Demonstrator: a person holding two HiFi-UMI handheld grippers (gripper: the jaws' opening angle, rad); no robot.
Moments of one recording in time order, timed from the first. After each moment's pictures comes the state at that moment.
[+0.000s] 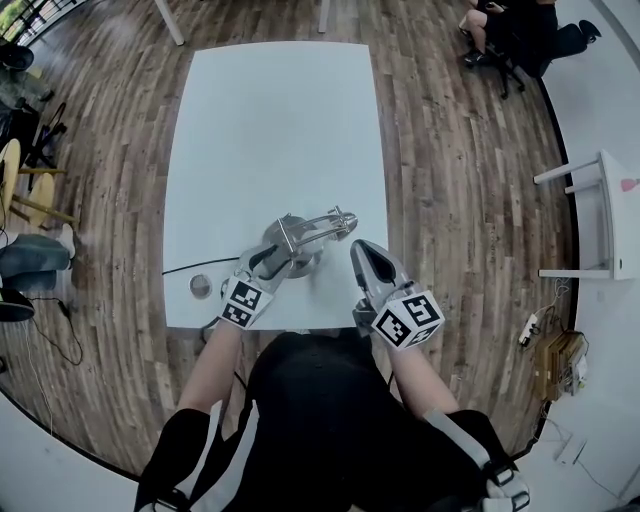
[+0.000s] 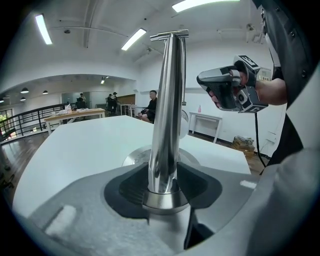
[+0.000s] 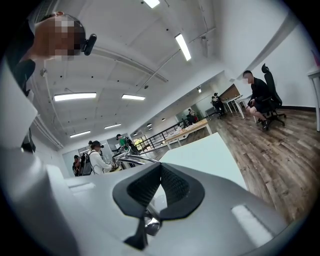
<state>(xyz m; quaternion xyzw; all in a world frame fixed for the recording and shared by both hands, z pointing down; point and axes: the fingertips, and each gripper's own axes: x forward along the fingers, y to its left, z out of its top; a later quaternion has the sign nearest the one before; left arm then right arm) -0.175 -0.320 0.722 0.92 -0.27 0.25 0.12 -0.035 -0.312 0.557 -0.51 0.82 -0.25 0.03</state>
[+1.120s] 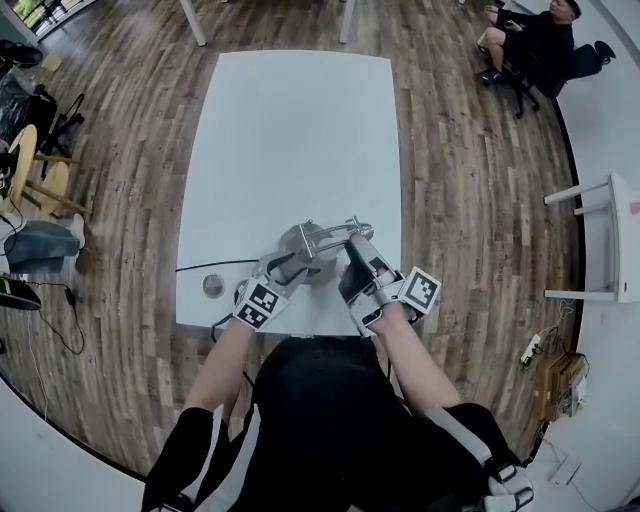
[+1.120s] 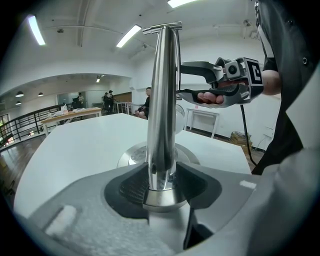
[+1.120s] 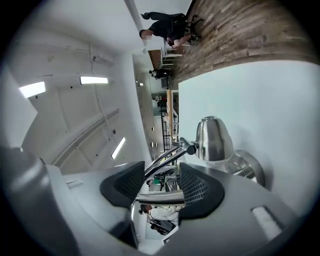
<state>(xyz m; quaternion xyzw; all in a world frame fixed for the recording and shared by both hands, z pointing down) -0.169 -0.314 0.732 0.92 -0.25 0.27 0.11 -0.060 -0.346 0.599 -0.34 0.60 -0.65 0.33</state>
